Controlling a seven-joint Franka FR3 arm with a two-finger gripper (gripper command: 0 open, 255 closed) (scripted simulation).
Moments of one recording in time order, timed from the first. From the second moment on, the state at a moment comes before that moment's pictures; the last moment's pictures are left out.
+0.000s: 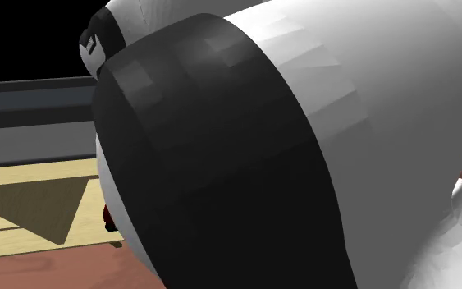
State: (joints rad) arm 0.14 0.02 0.55 -2.03 -0.01 2.05 0.68
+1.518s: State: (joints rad) arm 0.06 -0.14 0.45 -1.95 0.06 1.83 0.49
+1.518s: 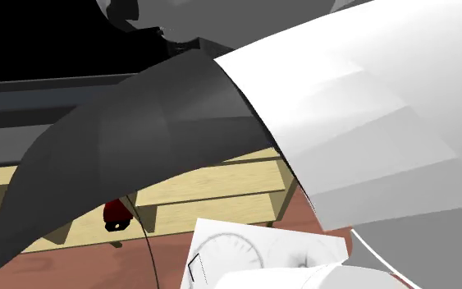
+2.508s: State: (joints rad) arm -0.04 -0.21 0.29 -2.08 0.06 1.88 0.23
